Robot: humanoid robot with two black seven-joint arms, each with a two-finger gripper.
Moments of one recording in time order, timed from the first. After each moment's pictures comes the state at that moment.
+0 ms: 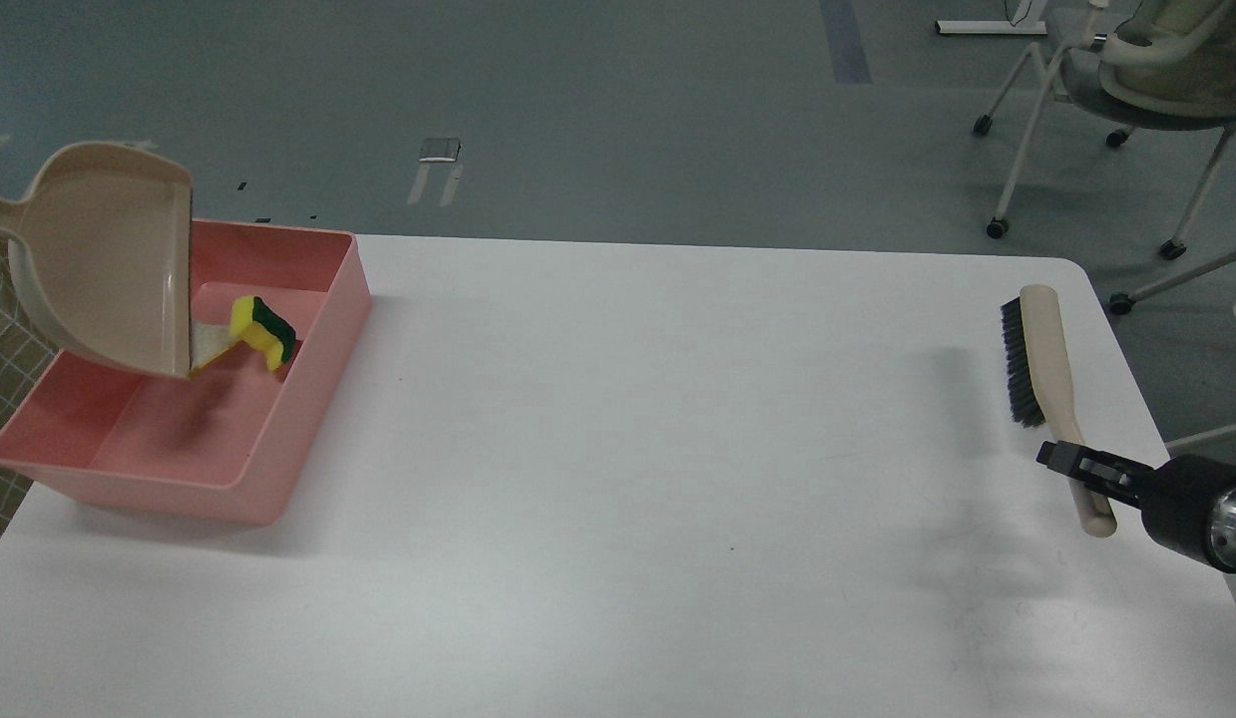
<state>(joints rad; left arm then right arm) 0.33 1.31 -1.65 -1.24 1.27 -0.13 -0.49 0.06 -0.81 1.17 1.52 -1.53 0.48 -0.15</state>
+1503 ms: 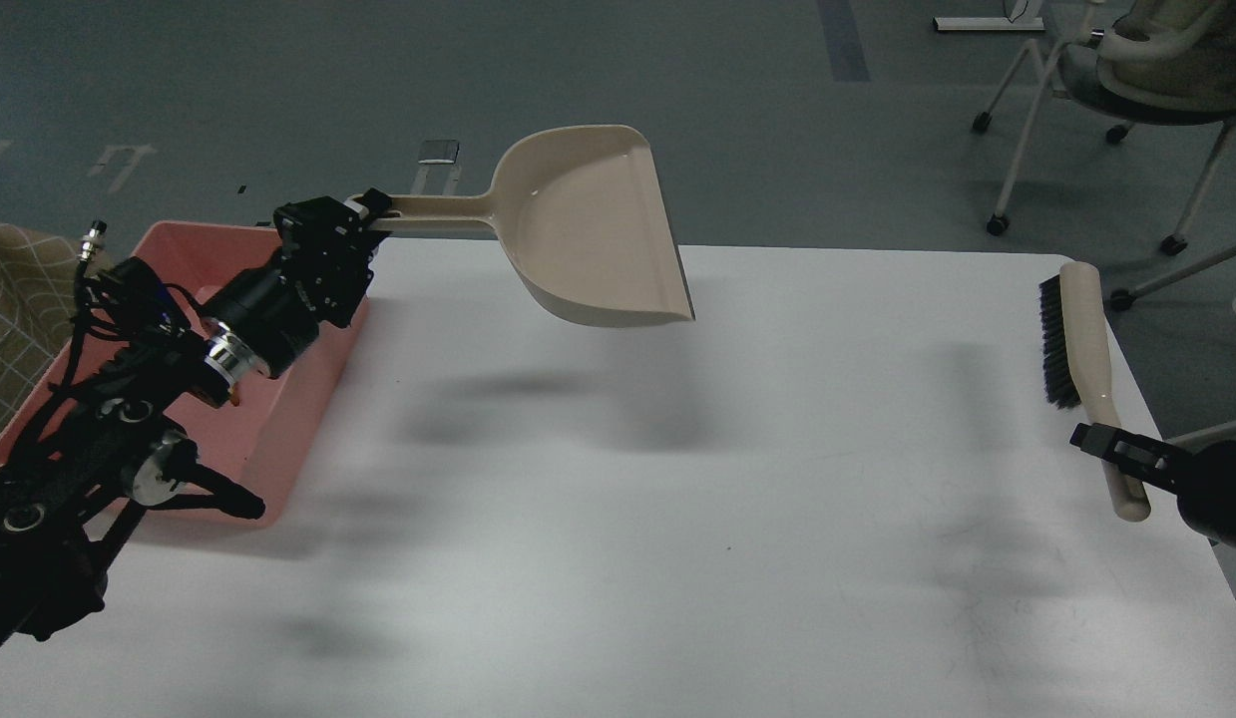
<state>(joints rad) -0.35 0.49 -1.00 -1.18 0.87 -0.25 -0.31 0.04 -0.84 1.25 1.53 -1.53 0.48 -0.15</state>
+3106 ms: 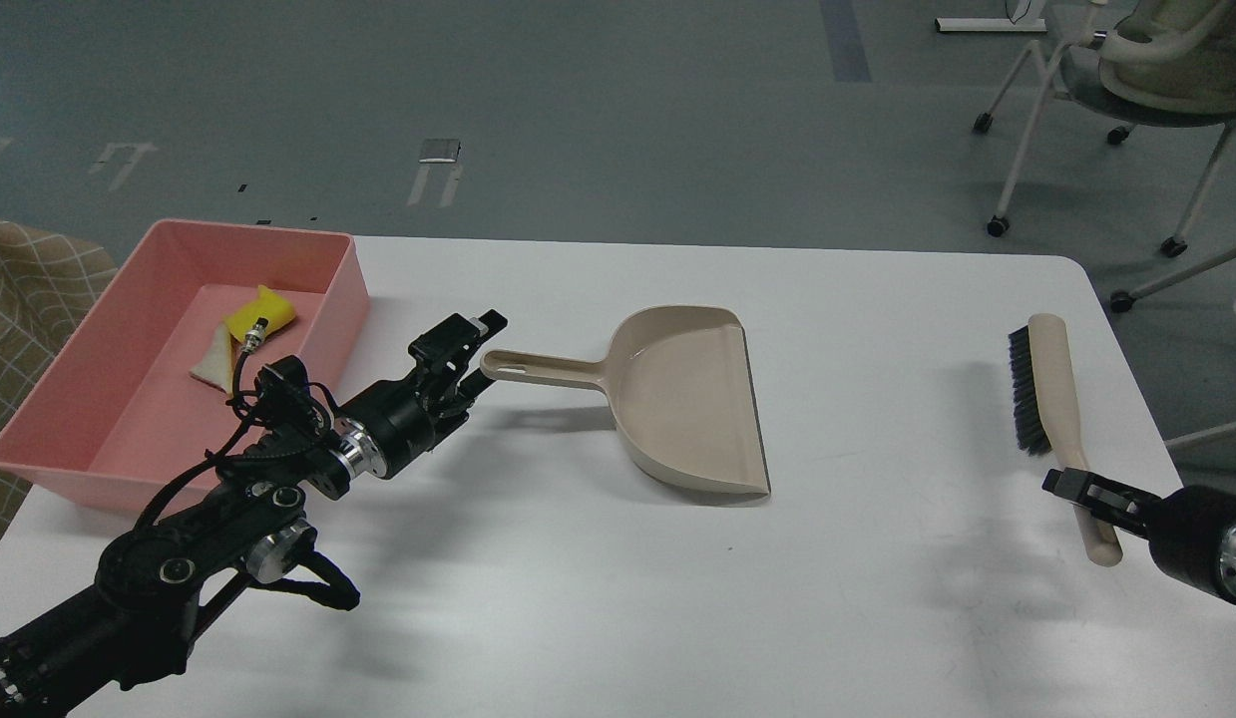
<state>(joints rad) -0.35 0.41 -0.76 -1.08 0.92 -0.13 -0.35 -0.03 -0.80 1.23 1.54 -1.52 0.49 -0.15</state>
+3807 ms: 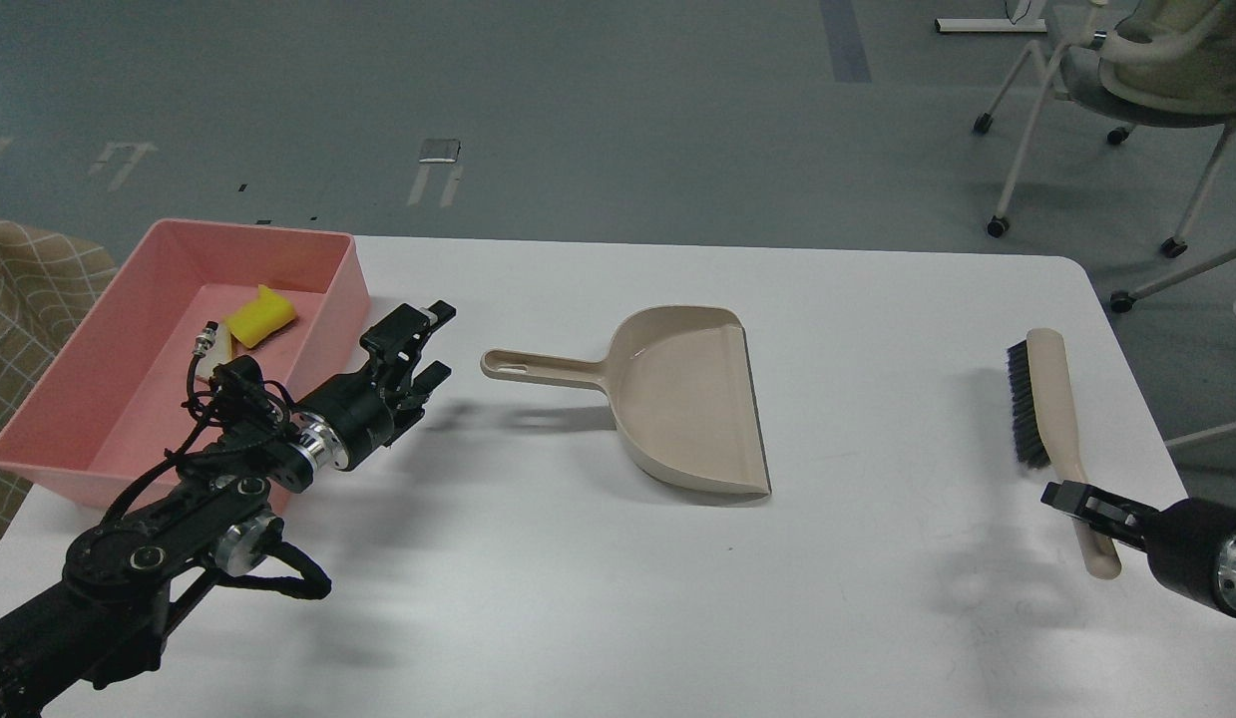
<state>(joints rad) -0.36 0.43 -0.78 -1.00 0.85 -0.13 -0.35 -0.05 -0.80 1.23 1.53 -1.52 0.49 -0.15</state>
